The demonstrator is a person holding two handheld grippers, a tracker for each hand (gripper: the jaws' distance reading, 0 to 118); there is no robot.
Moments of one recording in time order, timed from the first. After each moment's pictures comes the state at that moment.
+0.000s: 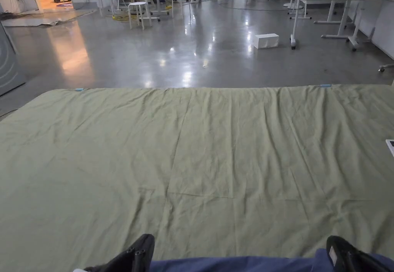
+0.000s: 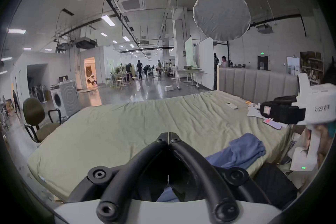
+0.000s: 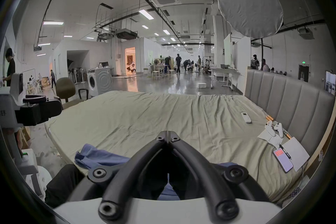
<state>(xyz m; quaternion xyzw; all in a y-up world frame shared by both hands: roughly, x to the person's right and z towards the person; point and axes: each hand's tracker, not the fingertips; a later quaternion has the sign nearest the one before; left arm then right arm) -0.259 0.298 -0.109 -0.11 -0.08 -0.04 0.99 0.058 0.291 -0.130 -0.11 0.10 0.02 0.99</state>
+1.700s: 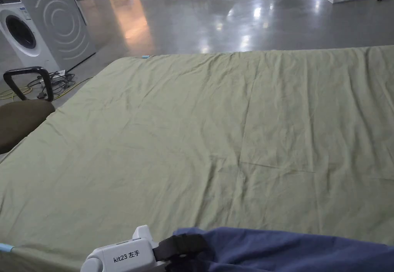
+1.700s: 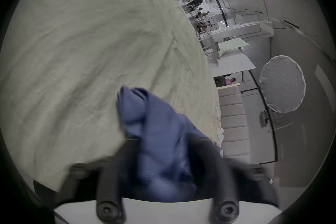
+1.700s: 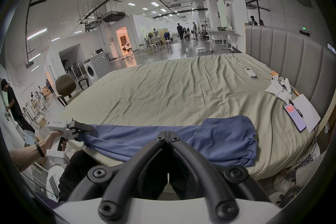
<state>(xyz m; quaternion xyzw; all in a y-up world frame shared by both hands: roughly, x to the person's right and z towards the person) -0.419 0.106 -0.232 -0.40 -0.11 0.49 0.77 0.082 0.242 -0.137 -0.26 0.10 -0.05 0.96</state>
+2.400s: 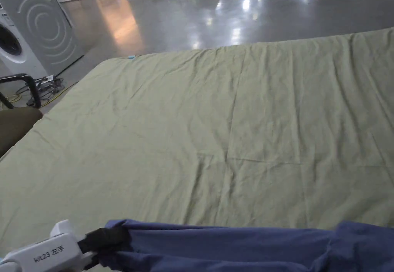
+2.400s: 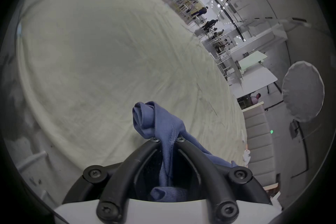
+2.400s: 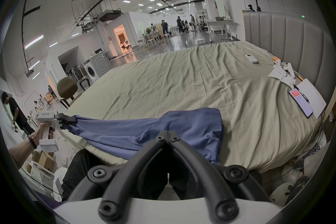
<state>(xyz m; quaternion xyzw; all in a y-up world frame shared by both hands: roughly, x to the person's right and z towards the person) -0.517 0.173 -0.213 -0.35 0.04 0.40 0.85 0.092 0.215 -0.142 -0.29 0.11 -0.09 0.95</state>
